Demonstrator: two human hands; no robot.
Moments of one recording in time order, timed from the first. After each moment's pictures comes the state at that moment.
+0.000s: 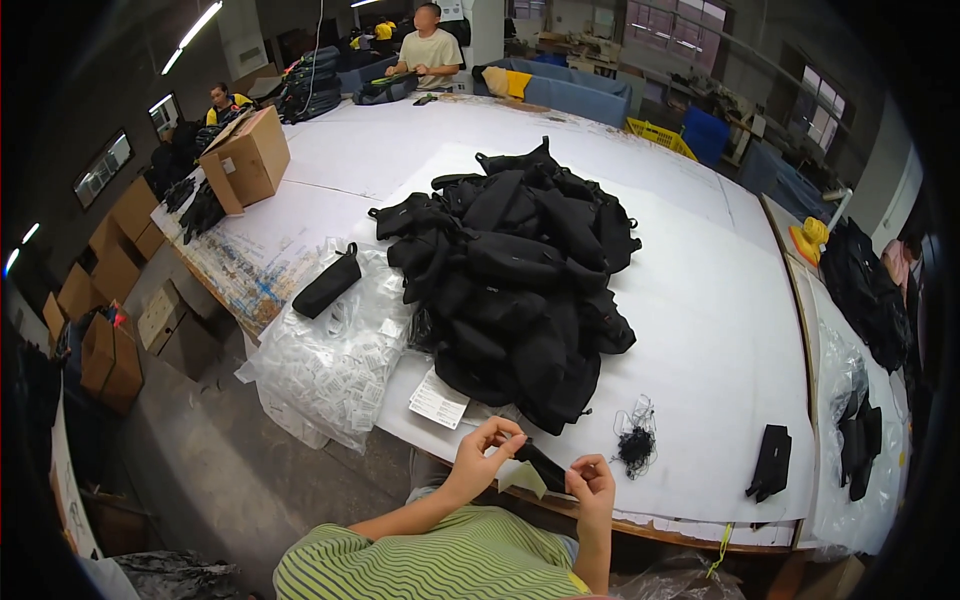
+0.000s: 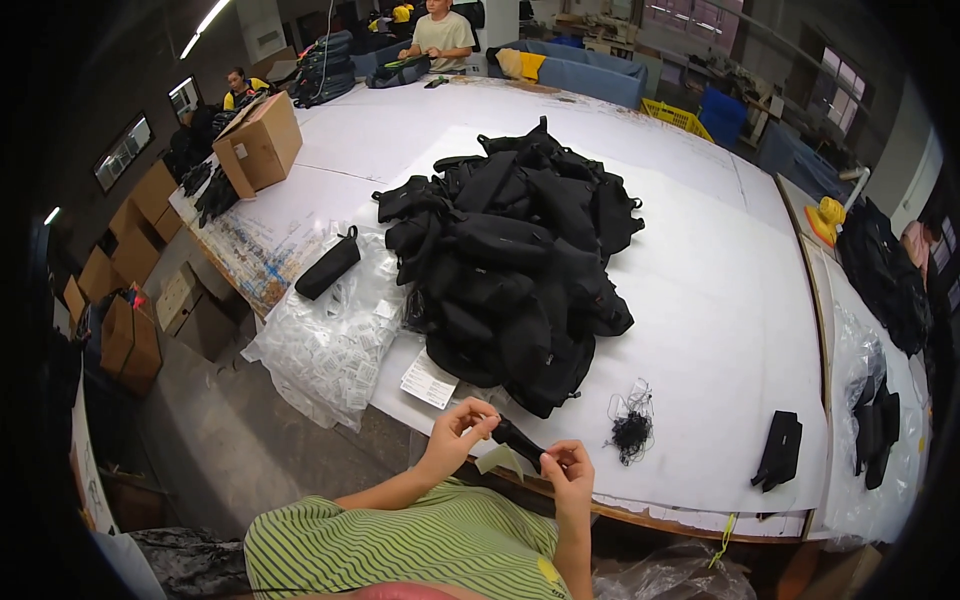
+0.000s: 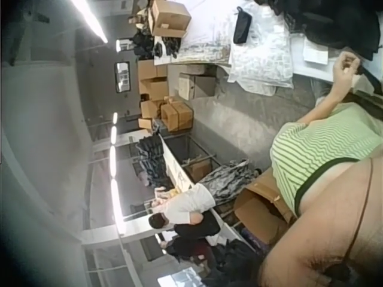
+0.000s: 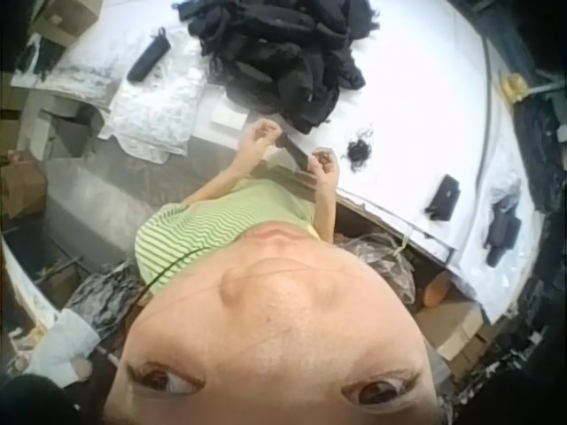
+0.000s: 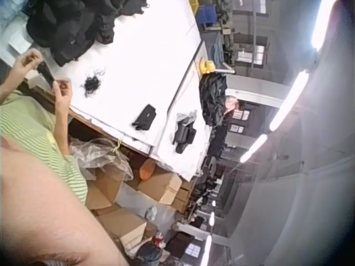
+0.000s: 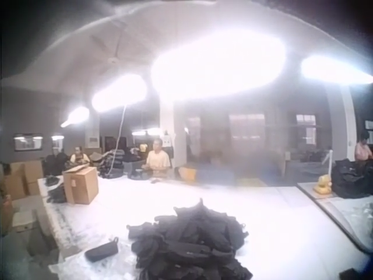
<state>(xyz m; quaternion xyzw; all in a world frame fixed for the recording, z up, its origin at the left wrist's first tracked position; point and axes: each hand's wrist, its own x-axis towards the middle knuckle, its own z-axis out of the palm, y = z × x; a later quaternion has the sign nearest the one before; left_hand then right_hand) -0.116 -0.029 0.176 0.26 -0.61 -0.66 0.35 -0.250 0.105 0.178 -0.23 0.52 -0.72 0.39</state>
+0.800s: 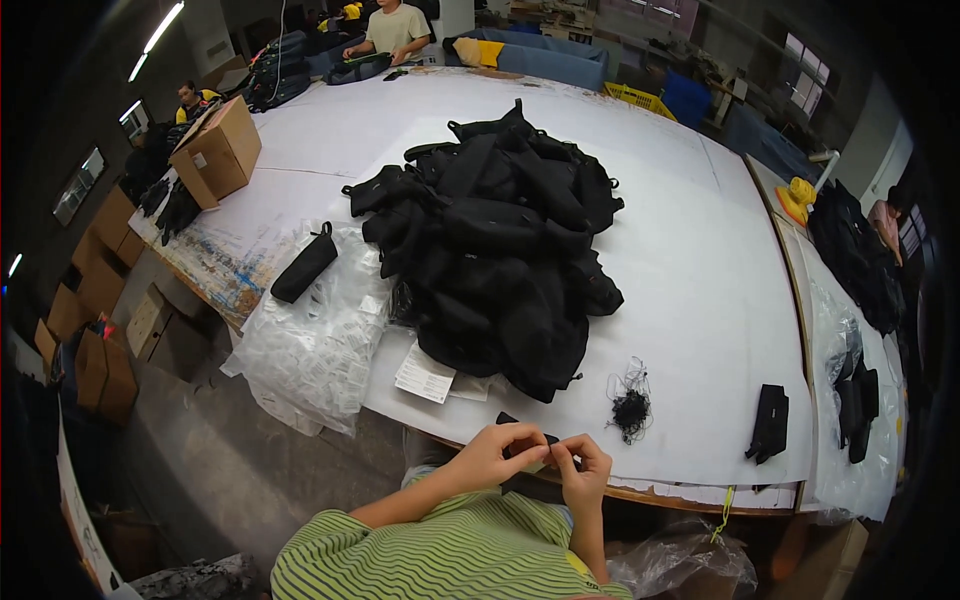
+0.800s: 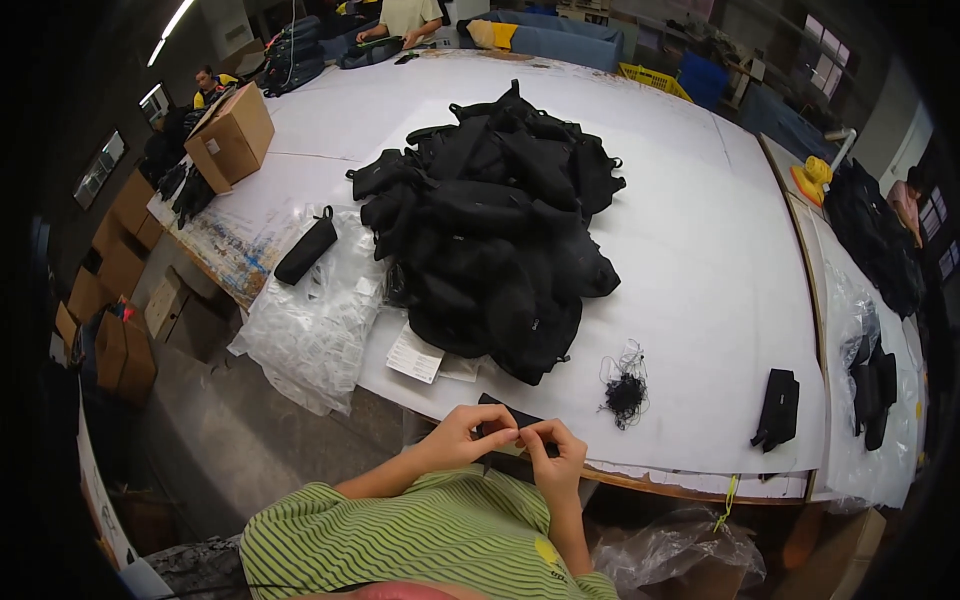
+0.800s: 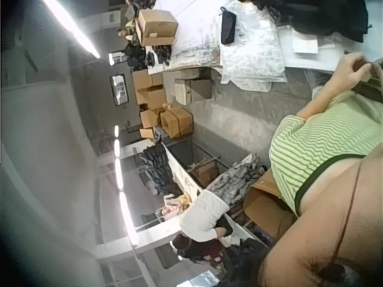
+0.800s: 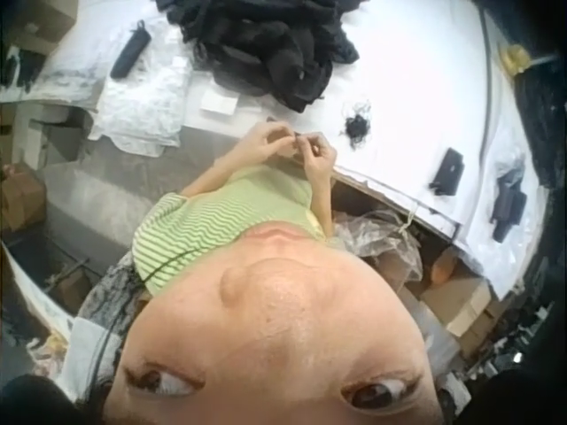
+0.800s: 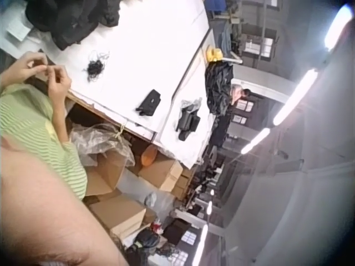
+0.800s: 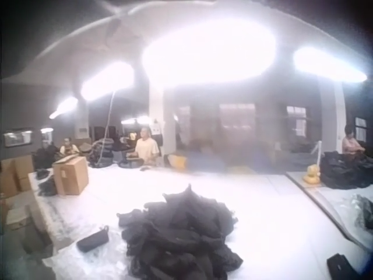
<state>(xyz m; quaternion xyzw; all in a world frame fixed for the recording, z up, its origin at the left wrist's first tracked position) -0.118 -0.016 0.217 0.15 -0.73 -0.65 0.15 -0.235 0.106 0.192 -0.33 0.62 -0.66 0.27</state>
